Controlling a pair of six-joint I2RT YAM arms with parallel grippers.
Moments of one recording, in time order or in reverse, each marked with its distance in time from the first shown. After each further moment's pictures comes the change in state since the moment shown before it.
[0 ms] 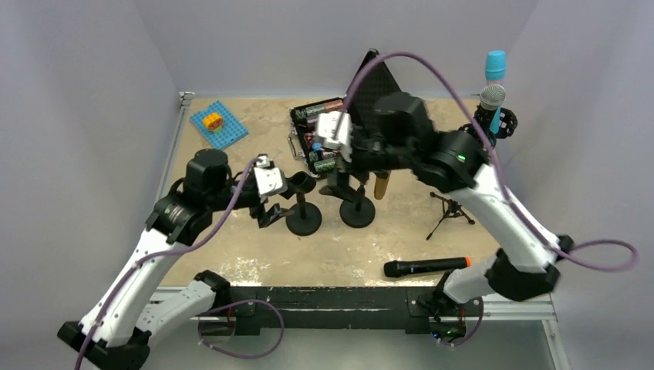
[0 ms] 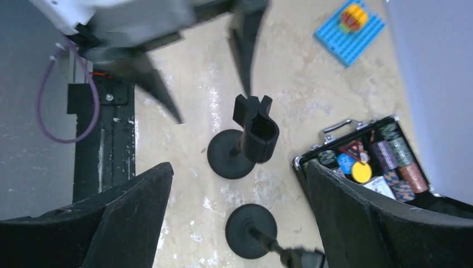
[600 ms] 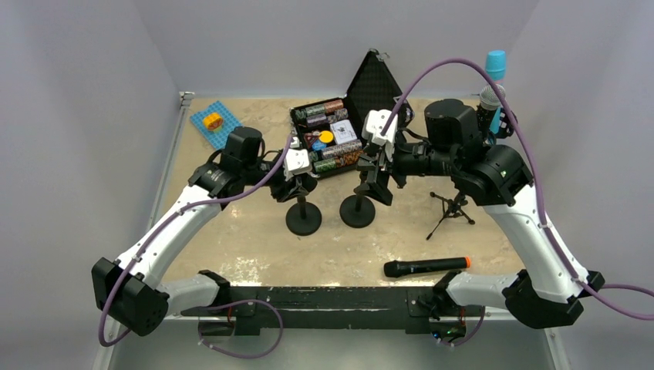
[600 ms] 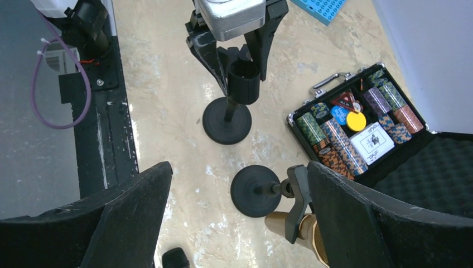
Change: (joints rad) left arm 0.013 0.381 0.064 0.143 0.046 0.097; right arm -0.211 -0.291 -0.213 -0.027 -0.092 0.020
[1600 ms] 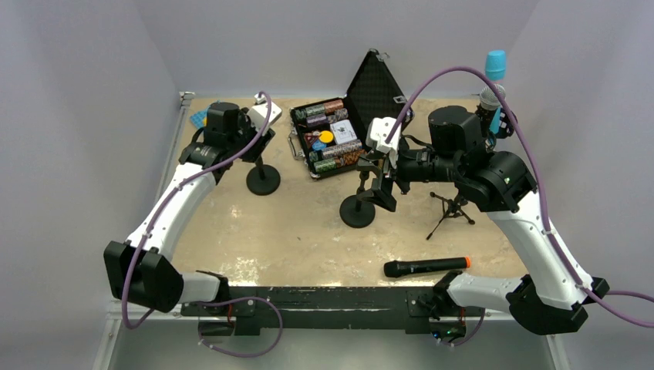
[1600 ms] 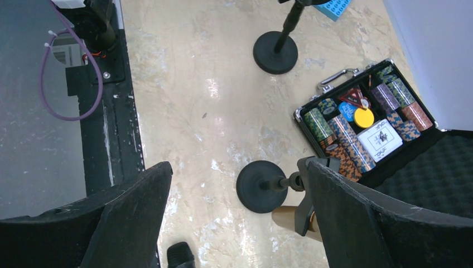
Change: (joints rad) left arm 0.224 0.117 0.110 0.059 -0.570 -0.100; right arm -0.010 -0.048 -0.058 0.000 -0.023 -0.008
